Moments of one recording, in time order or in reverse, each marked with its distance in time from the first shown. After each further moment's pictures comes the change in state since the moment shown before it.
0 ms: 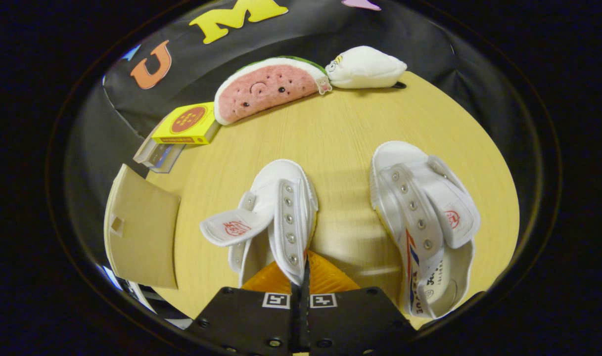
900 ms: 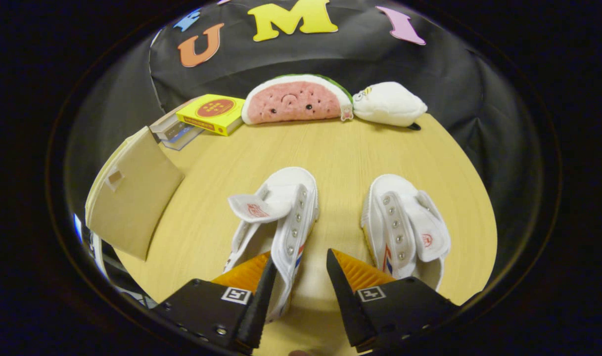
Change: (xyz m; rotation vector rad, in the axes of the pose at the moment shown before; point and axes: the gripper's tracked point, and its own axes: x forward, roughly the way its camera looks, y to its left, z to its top) arm -0.008 -0.020 0.006 -0.276 -0.140 -0.057
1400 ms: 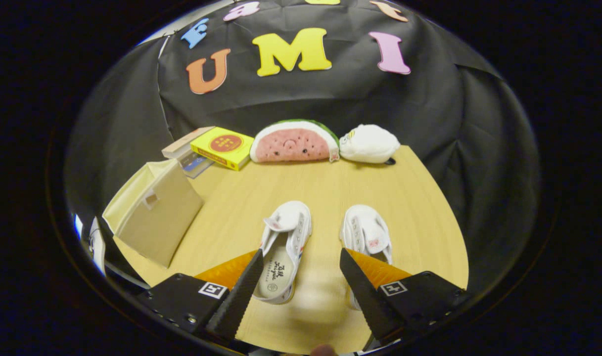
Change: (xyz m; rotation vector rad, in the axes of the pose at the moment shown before) arm -0.088 0.005 0.010 -0.014 -0.167 -0.022
